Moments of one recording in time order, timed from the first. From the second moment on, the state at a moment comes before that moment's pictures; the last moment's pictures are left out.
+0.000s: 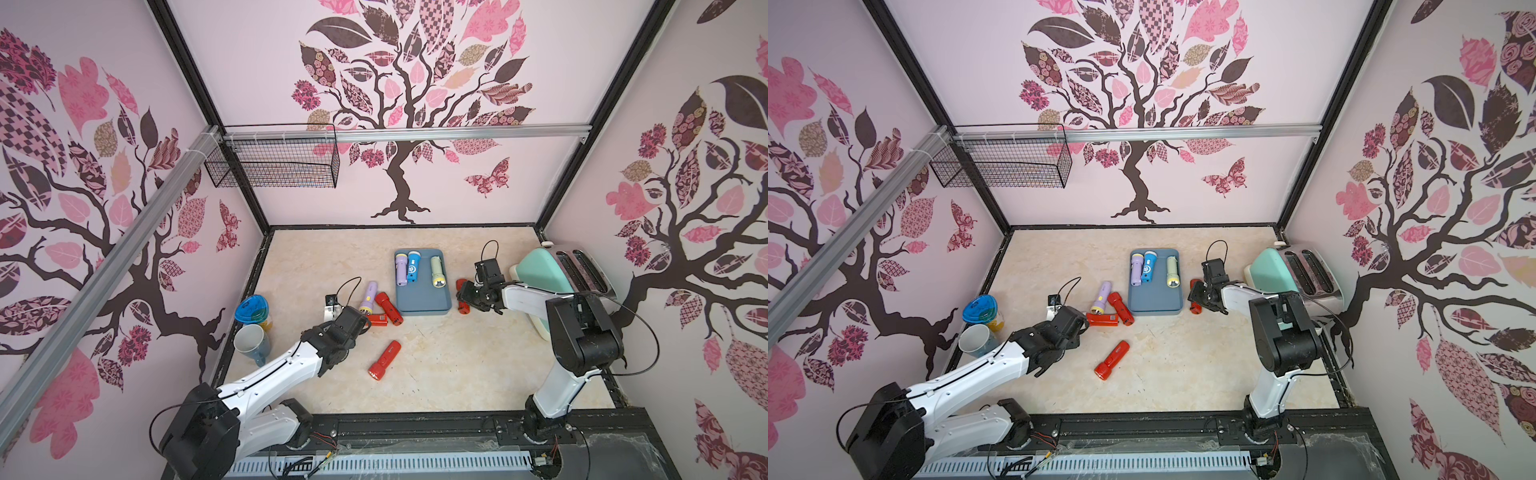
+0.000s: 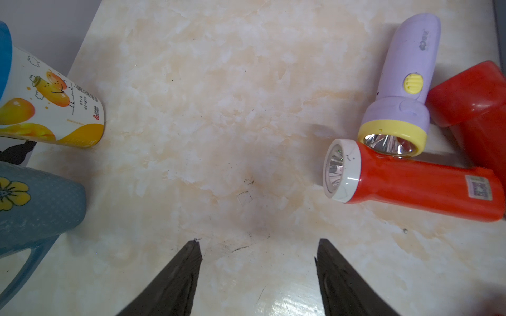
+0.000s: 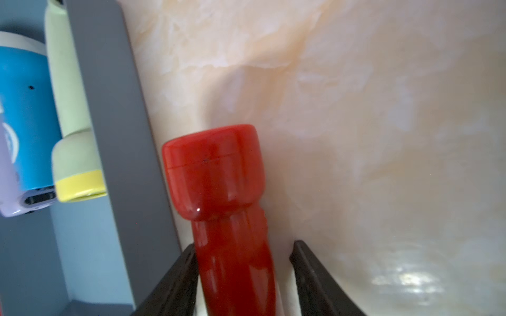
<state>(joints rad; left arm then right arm) -0.67 1.14 0.62 -0.60 -0.60 -0.66 0.23 1.76 0.95 -0.19 -0.07 0.63</state>
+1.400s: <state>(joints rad) -0.67 1.06 0.59 -0.61 -0.60 -0.68 0.39 1.79 1.27 -0.25 -0.04 0.60</state>
